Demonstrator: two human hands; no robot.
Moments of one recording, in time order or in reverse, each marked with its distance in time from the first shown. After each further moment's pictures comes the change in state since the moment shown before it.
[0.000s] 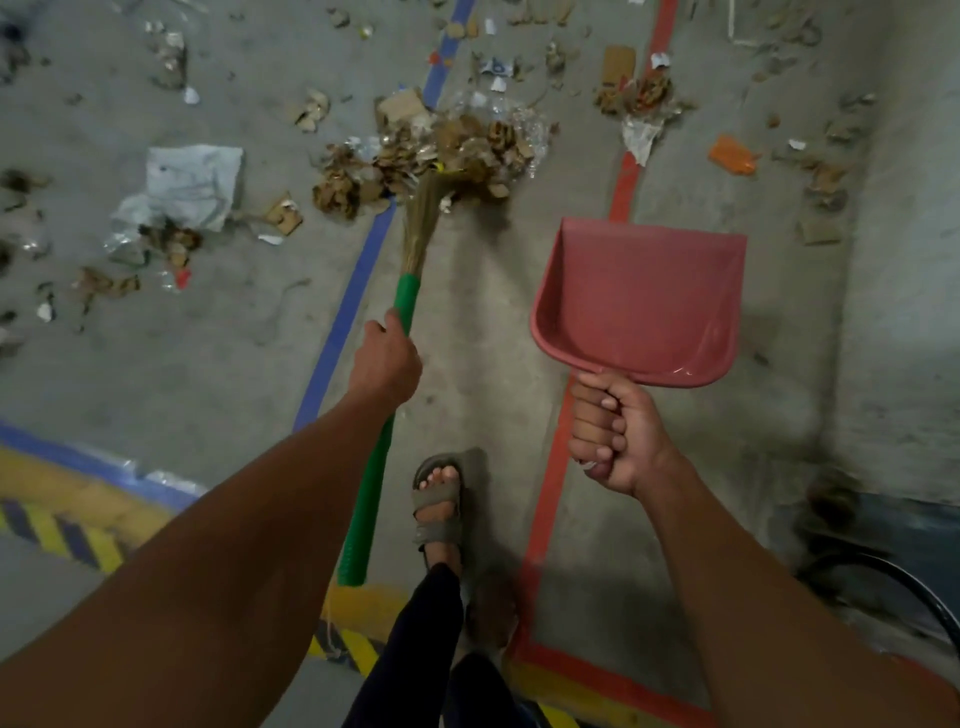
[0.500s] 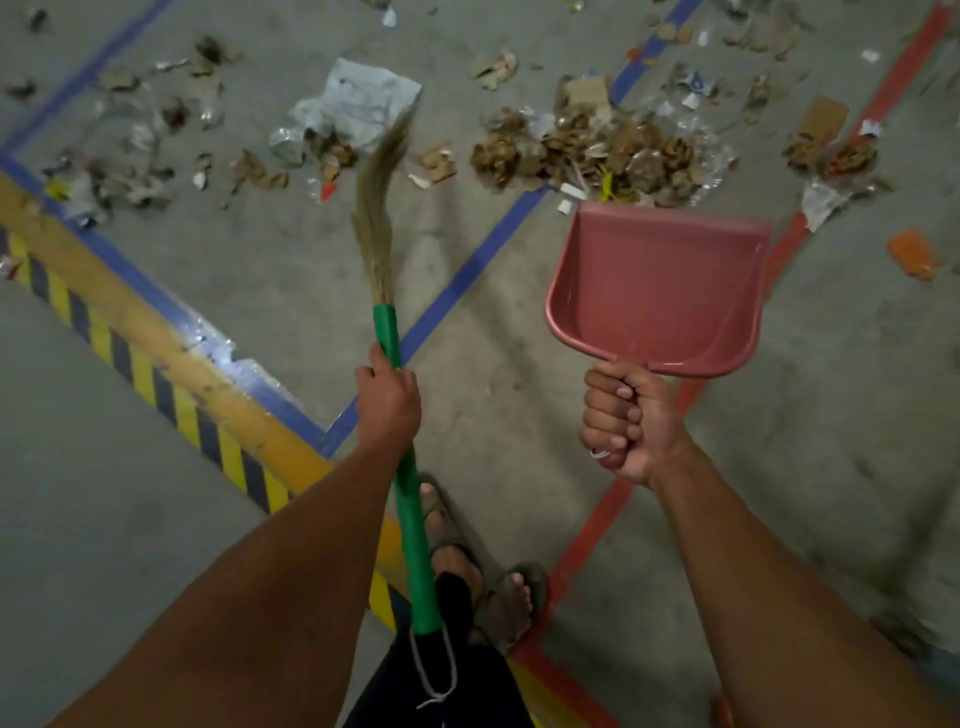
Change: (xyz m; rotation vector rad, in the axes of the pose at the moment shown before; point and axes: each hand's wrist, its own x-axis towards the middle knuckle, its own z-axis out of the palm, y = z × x) left_hand -0.069 -0.185 -0.003 -0.422 0.259 -0.471; right_hand 0.103 0.070 0.108 -0.235 -0.075 0.243
